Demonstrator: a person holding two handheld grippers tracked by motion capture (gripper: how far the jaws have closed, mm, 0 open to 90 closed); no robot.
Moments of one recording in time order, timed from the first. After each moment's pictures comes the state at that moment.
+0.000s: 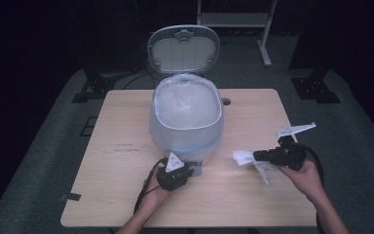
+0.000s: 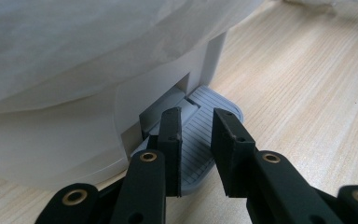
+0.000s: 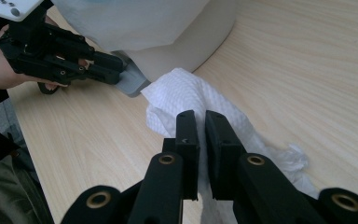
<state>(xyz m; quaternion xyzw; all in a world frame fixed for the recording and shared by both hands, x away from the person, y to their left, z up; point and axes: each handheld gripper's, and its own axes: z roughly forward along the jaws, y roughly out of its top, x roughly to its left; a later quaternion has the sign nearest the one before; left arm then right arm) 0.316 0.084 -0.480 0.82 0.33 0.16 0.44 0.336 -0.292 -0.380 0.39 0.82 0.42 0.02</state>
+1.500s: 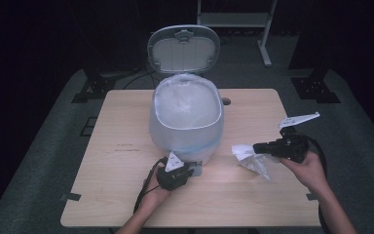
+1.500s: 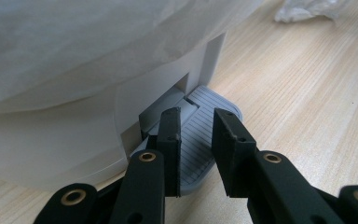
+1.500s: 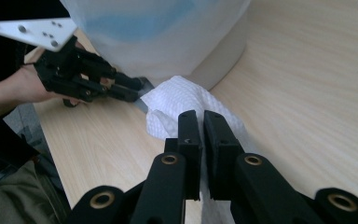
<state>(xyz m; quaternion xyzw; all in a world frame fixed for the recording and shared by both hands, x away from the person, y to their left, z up) 0.317 0.084 -0.480 0.82 0.33 0.15 0.44 0.340 -0.288 -0.344 0.37 0.82 0.43 0.02</state>
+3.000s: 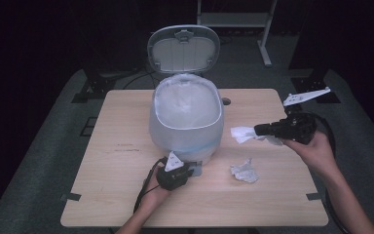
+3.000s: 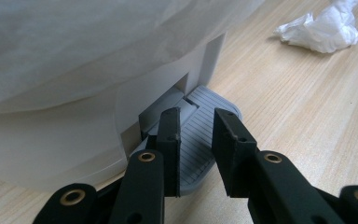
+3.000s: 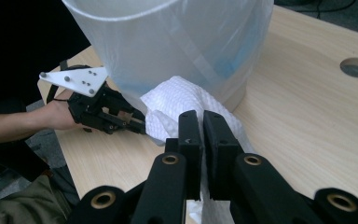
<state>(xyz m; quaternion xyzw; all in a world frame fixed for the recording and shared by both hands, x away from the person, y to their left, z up) 0.317 0.085 -0.480 0.82 0.33 0.15 0.44 0.346 -0.276 -0.273 0.34 0.83 0.44 0.04</state>
